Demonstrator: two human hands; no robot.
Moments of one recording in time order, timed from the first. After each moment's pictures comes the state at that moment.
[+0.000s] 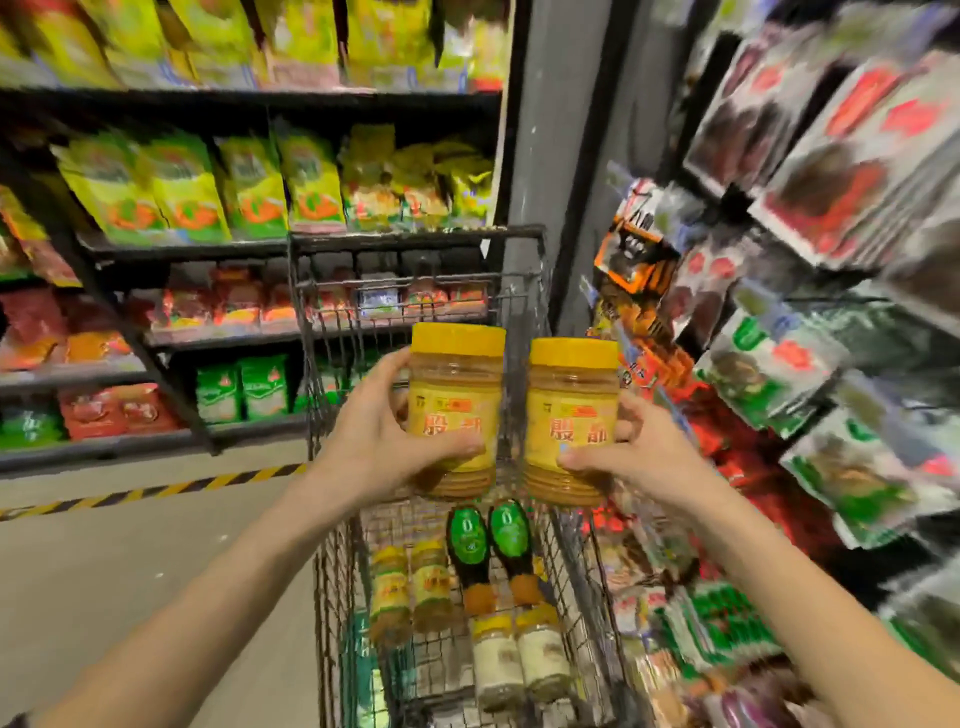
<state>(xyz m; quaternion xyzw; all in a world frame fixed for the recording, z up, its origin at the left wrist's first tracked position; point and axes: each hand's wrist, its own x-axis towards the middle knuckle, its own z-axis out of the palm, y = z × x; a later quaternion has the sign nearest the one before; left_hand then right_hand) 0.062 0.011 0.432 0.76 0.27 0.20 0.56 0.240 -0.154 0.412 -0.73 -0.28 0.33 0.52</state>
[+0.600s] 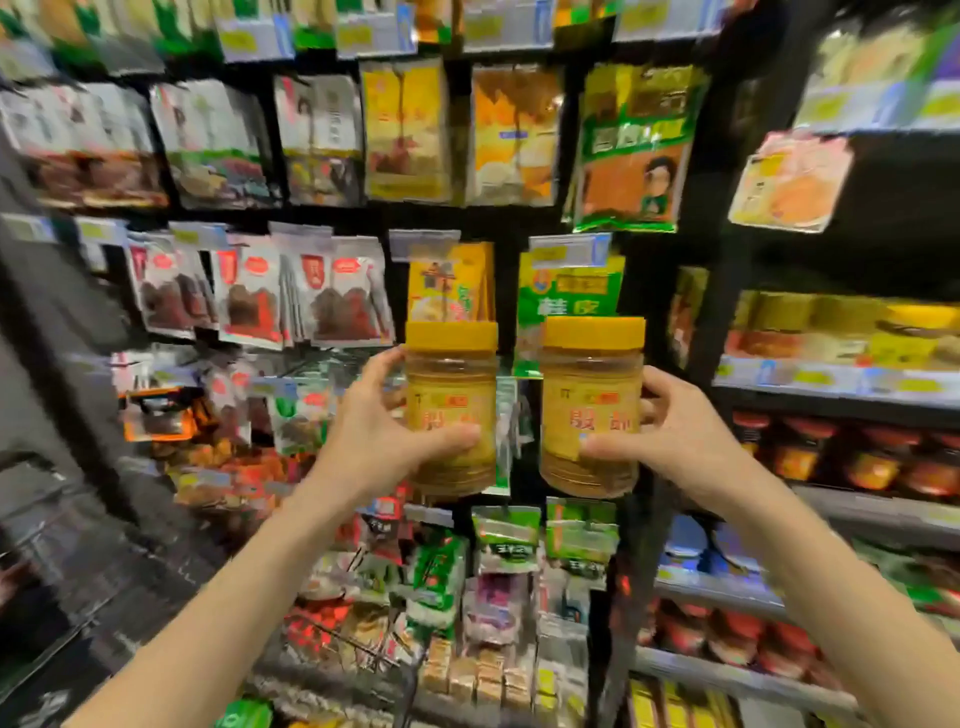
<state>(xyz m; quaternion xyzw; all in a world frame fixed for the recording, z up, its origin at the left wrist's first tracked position) 0.080 -0.200 0.535 0.76 -0.27 0.06 0.60 -0.009 -0.437 0.542 -0.81 0.02 -0.17 0.57</state>
